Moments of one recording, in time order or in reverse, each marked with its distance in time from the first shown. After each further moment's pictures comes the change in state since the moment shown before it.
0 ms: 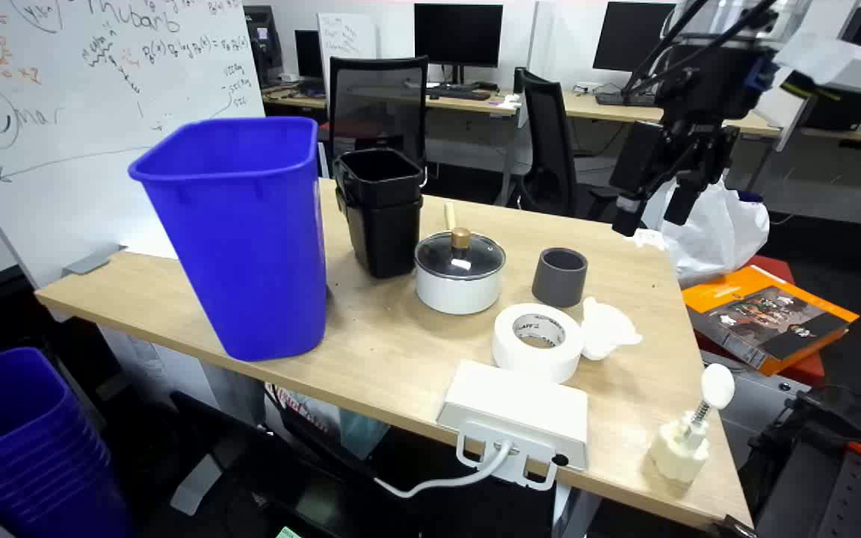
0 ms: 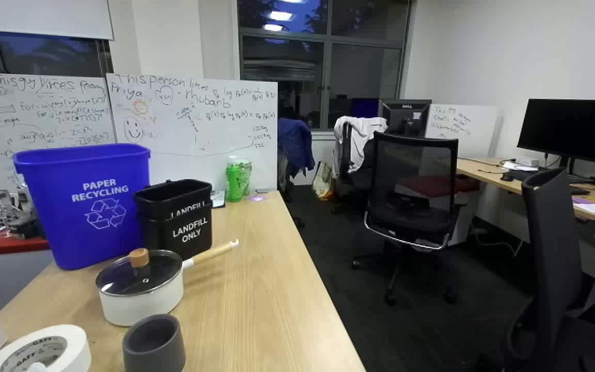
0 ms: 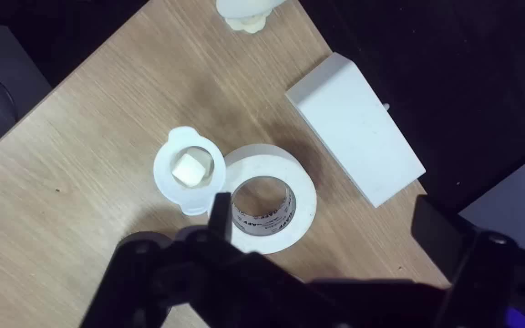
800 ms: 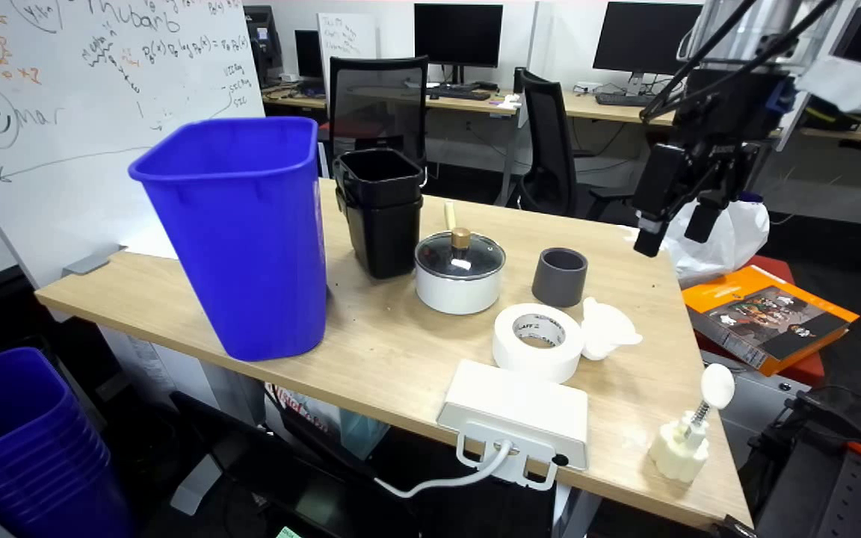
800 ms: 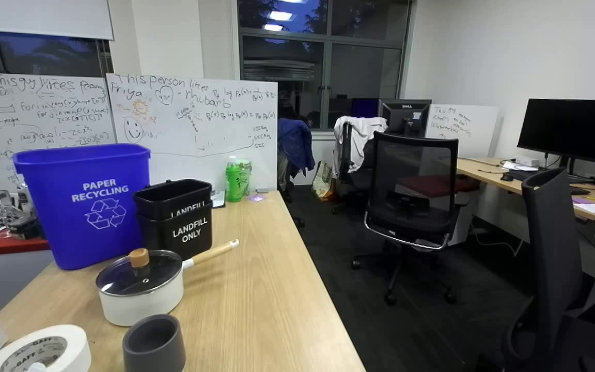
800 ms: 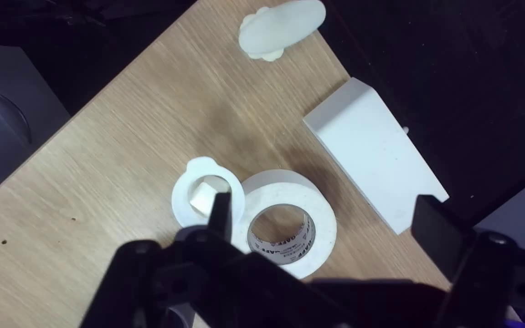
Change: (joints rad) arm -0.010 -0.037 -0.005 -0.071 -0.005 0.000 -0.002
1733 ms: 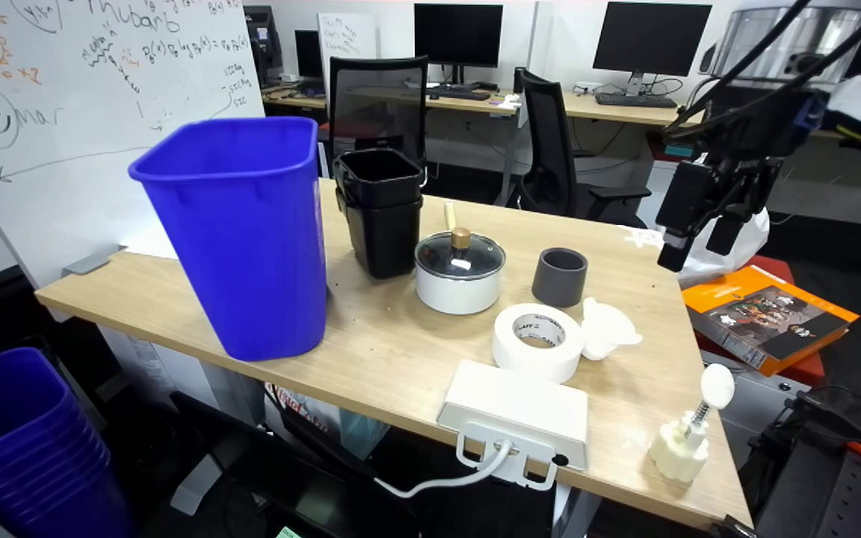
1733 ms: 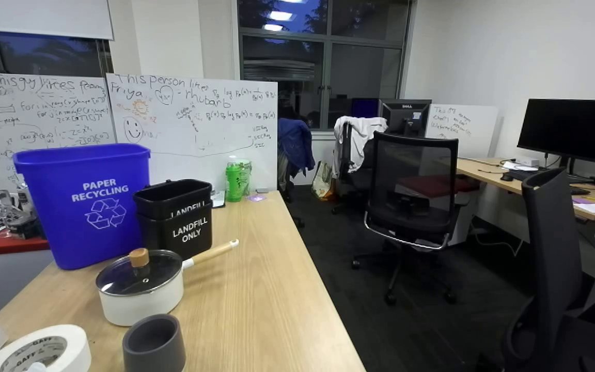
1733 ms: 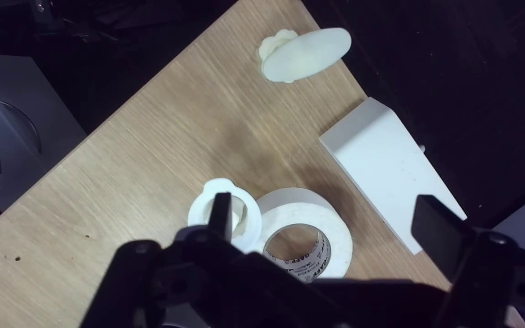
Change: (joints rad) arm -0.012 -0.049 -0.006 -0.064 -0.008 0.000 -0.019
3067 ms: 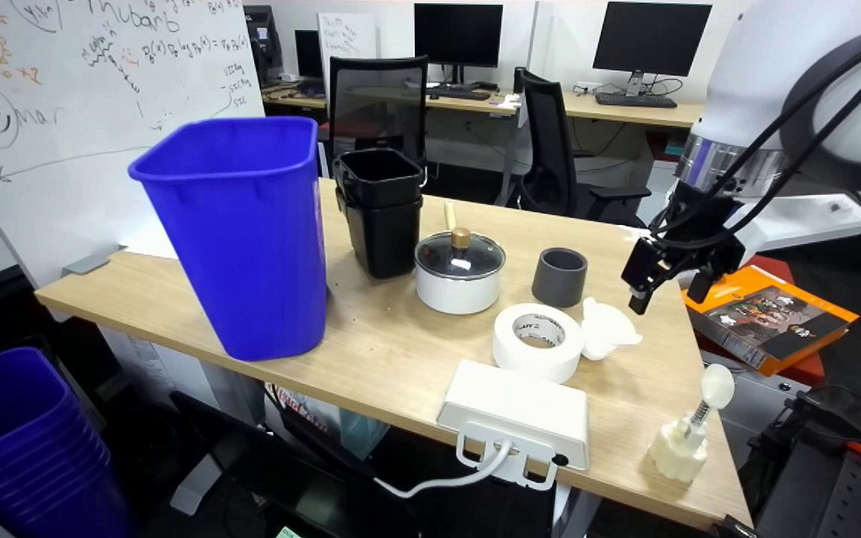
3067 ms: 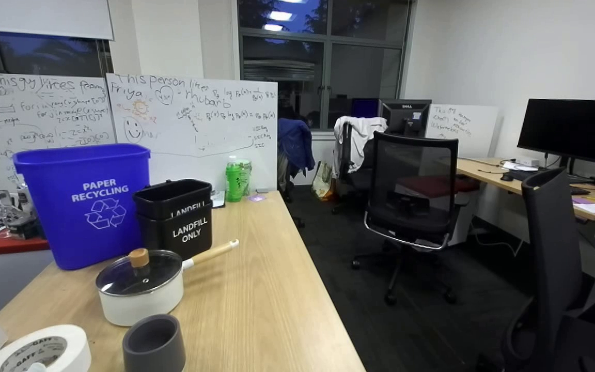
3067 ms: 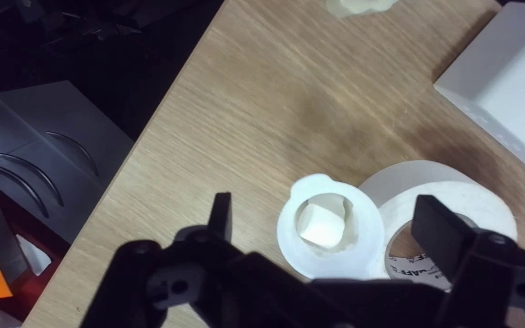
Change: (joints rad) arm -0.118 0.271 0.010 -0.093 -0.135 0.400 0.229
